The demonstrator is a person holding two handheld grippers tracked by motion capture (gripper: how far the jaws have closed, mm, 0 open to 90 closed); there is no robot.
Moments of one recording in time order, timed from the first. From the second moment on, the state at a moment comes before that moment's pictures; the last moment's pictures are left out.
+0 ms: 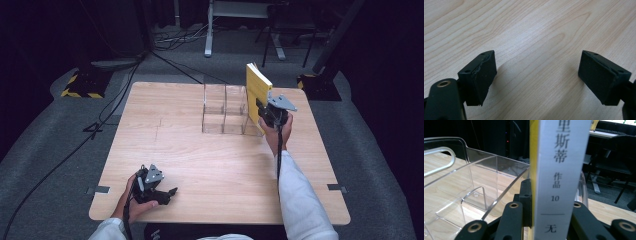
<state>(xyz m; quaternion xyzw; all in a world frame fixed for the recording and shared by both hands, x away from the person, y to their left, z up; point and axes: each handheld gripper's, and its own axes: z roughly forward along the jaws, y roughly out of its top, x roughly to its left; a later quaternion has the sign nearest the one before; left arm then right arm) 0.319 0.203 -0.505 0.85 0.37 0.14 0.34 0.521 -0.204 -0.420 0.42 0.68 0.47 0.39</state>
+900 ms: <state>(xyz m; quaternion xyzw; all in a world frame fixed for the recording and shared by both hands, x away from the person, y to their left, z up) 0.318 0.202 -0.505 0.85 0.37 0.14 0.34 0.505 -0.212 -0.438 0.41 0.68 0.47 0.38</state>
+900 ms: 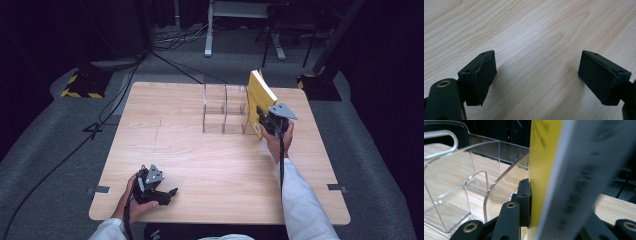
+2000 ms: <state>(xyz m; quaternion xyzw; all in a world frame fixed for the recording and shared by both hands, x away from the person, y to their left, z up) 0.319 0.202 -0.505 0.85 0.37 0.14 0.34 0.471 -0.255 -0.433 0.41 0.66 0.50 0.38</state>
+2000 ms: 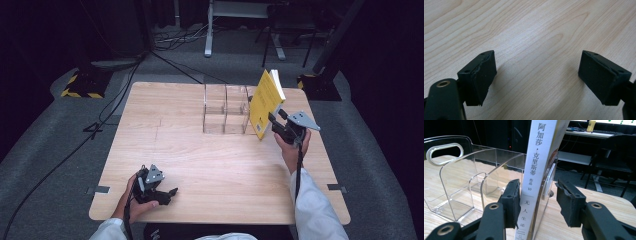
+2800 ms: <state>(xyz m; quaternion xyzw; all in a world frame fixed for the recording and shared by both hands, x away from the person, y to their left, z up) 0.319 0.202 -0.505 0.85 0.37 0.14 0.34 0.458 -0.270 -0.419 0.37 0.73 0.48 0.33</state>
